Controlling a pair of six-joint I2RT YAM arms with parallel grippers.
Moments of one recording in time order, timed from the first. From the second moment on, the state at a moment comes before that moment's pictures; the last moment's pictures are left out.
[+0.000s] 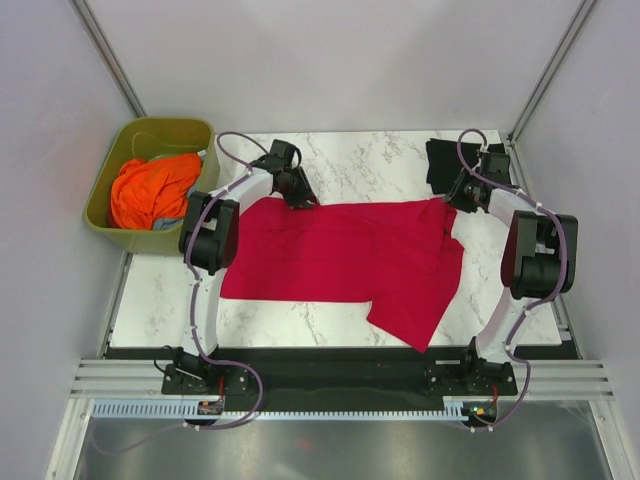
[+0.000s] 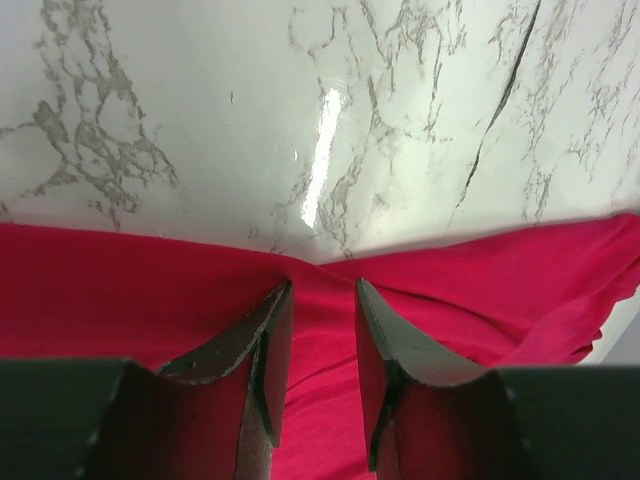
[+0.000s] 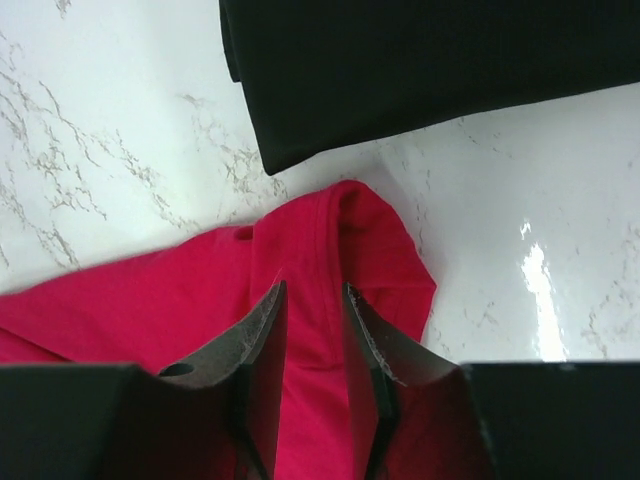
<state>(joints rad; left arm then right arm) -0.34 2.28 1.79 -0.48 0.26 -0.74 -0.15 1.87 1.22 -0.17 -0.23 0.37</state>
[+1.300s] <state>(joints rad) -0.31 2.06 1.70 -0.58 0.19 -0.69 -0.22 1.87 1.23 -0.20 -0.18 0.58</state>
